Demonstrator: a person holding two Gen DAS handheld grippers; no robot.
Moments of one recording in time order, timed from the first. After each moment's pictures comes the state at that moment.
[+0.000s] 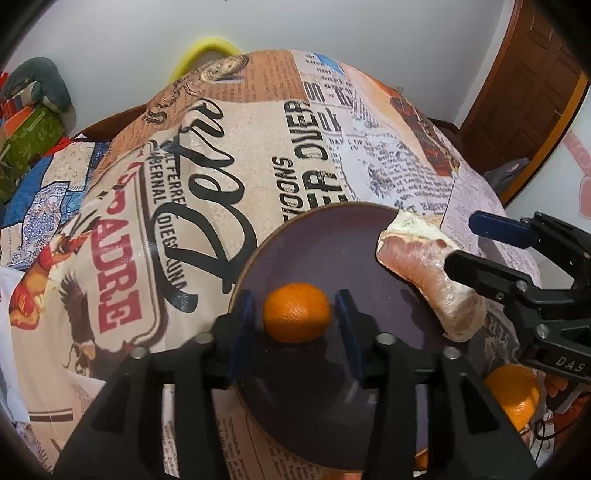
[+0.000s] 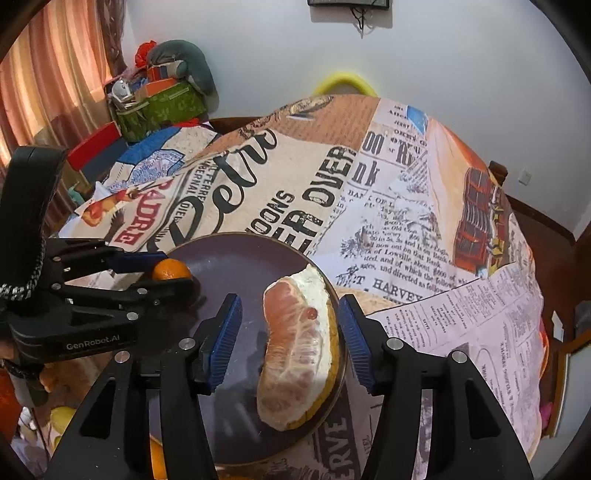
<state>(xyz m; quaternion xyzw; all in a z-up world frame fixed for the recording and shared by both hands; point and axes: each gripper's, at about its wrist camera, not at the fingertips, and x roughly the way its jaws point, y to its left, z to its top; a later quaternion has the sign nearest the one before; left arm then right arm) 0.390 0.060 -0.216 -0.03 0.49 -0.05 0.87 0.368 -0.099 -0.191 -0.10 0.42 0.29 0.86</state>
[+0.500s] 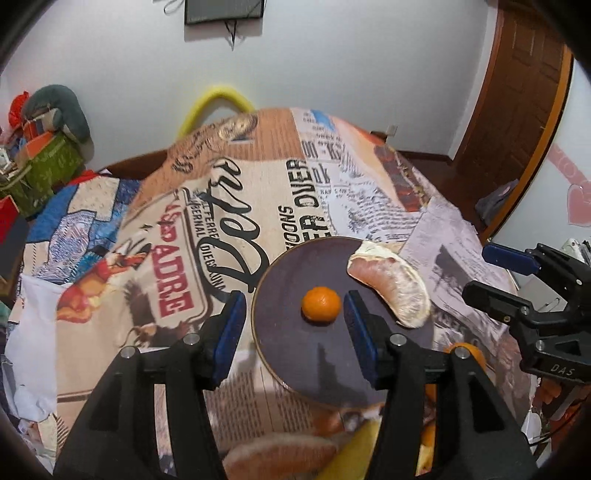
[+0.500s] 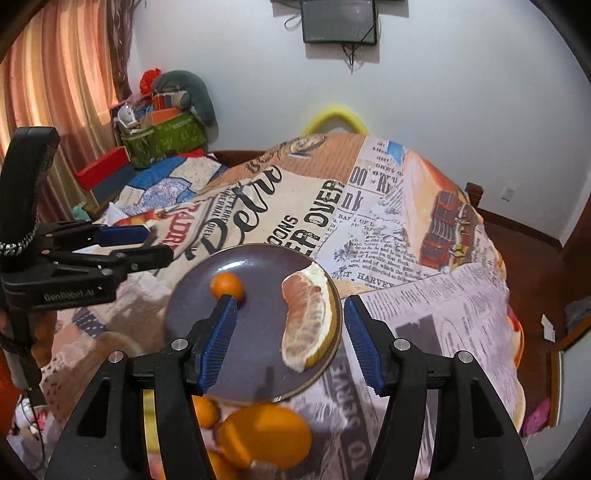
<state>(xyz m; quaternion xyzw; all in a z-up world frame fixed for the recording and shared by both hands) 0.317 0.061 -0.140 -0.02 0.42 -0.04 0.91 0.302 -0.124 -0.146 -0.08 0.36 0.28 0.89</state>
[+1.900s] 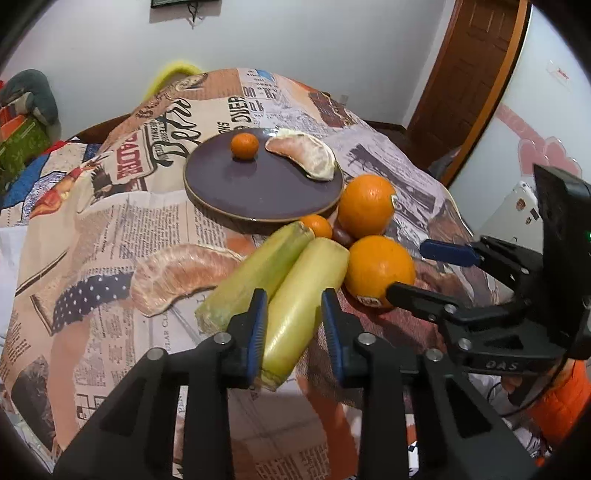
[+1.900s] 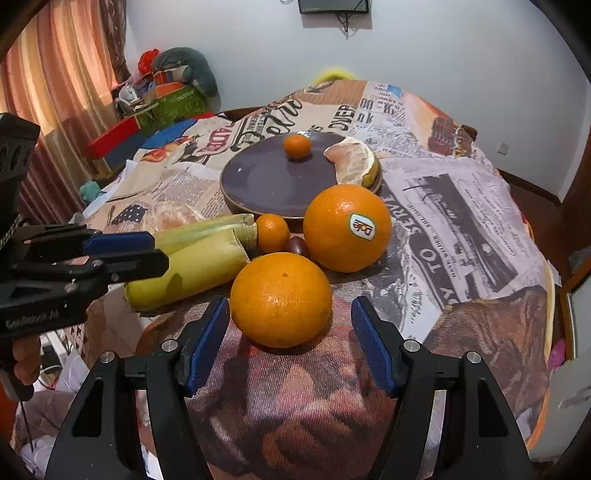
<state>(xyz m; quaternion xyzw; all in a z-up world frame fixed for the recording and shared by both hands) 0.168 0.015 -0.195 -0.03 0.45 -0.13 0.88 0.181 -0.133 -0.218 -0.06 0.41 0.26 0.87</state>
